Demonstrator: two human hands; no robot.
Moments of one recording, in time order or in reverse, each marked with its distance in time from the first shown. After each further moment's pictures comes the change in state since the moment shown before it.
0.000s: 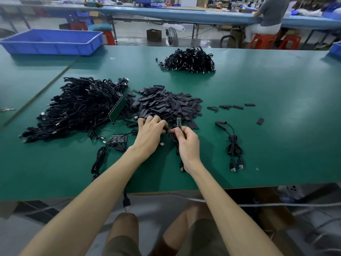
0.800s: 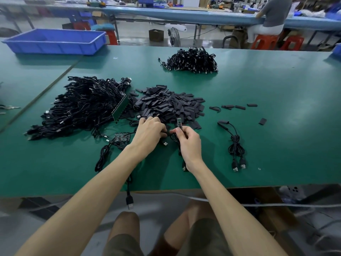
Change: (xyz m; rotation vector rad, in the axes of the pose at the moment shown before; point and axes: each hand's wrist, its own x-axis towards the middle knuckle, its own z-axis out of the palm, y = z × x) left_hand -0.002 -0.004 -0.022 -0.034 -0.113 -0.004; right_hand 0.000 0.001 -0.001 -0.026 -0.030 -0.014
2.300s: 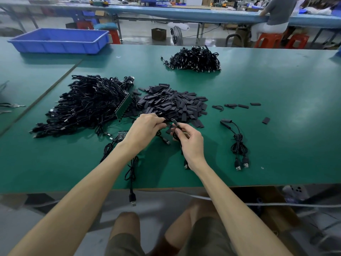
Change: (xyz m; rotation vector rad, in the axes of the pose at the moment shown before) left_hand -0.012 -0.010 -0.031 -0.268 0.113 0.065; right_hand -0.004 -0.004 0.000 0.093 -0.021 -0.072
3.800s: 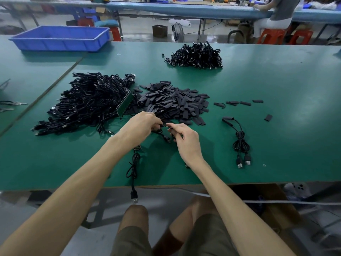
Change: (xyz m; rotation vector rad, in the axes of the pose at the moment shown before) left_hand -0.002 -0.001 -0.027 0.138 -0.276 -0.013; right_hand -0.002 0.000 0.008 -0.357 -0.139 -0.223
